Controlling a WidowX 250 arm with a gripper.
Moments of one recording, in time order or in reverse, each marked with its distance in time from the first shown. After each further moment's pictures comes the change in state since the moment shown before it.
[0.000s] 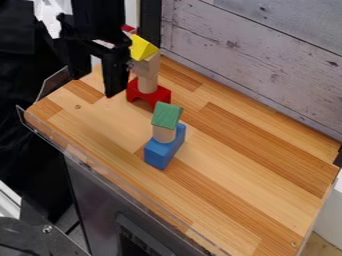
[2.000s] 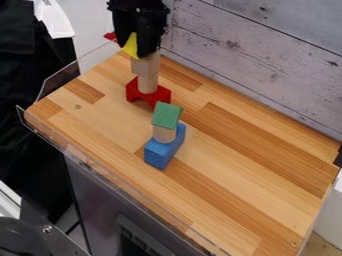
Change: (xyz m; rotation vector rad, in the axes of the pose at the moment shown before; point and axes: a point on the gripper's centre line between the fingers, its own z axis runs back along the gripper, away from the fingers) arm 0.084 0.016 -0.003 0.016 0.033 -0.096
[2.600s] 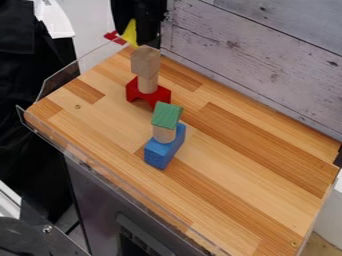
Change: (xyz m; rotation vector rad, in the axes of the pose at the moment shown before) arm -0.005 -0.004 0.023 0.016 -0.038 0.009
